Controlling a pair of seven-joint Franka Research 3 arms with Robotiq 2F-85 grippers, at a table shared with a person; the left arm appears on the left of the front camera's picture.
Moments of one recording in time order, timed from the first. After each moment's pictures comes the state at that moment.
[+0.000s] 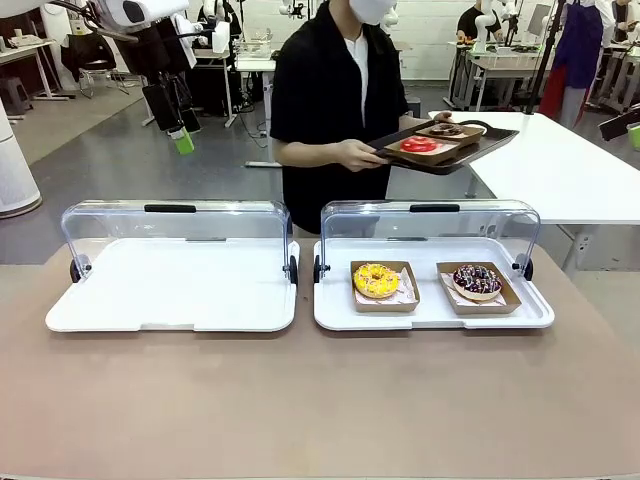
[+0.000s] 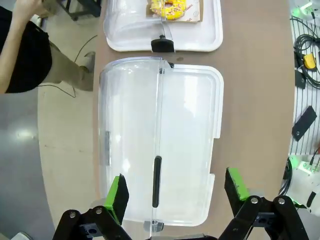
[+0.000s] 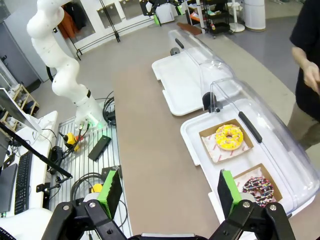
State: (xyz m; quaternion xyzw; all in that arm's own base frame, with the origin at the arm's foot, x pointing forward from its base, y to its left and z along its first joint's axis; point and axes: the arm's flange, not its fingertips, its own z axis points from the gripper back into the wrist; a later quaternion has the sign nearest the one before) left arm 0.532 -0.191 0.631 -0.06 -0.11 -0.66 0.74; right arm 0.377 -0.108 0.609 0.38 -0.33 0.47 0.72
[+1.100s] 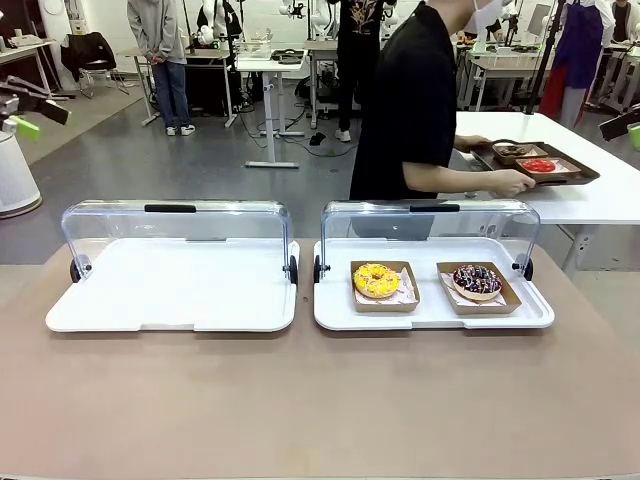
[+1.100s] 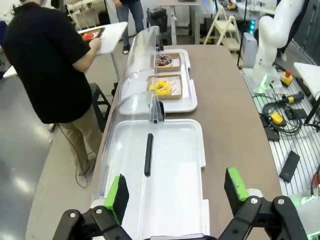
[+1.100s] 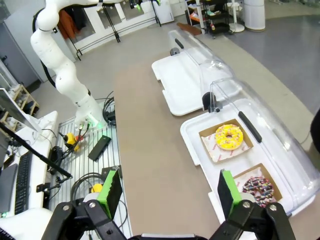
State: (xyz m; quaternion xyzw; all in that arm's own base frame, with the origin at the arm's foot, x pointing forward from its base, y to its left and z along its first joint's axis) left arm 0.510 0.105 0.578 -0.34 -0.37 -0.60 0.63; right arm 0.377 -0.108 0.609 0.38 -0.33 0.47 0.72
